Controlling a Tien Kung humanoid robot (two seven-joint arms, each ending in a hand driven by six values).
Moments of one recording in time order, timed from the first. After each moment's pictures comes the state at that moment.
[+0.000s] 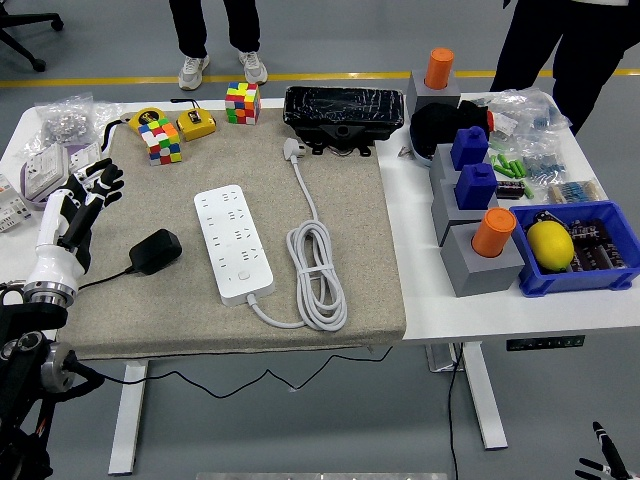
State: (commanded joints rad) left arm -0.08 0.05 -1.56 -1.31 1.23 0.10 -0.13; right arm 0.19 -0.07 1.61 0.18 -1.22 -0.09 -0.11
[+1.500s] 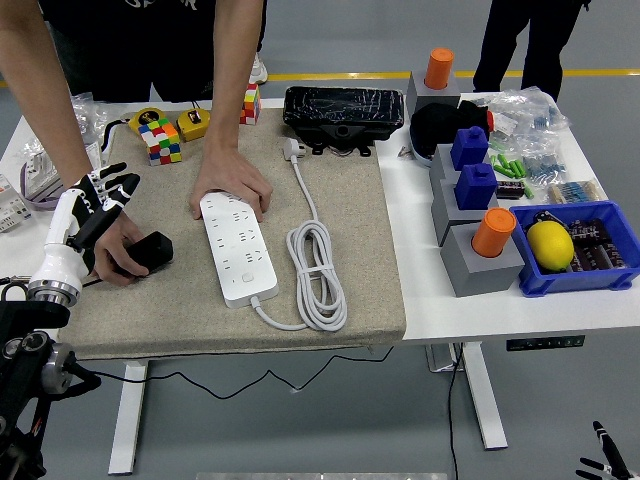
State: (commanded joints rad) left arm -0.08 0.07 -1.54 -1.32 1.32 0.08 -0.10; right arm 0.19 -0.08 1.59 0.18 -1.21 -0.08 -0.11
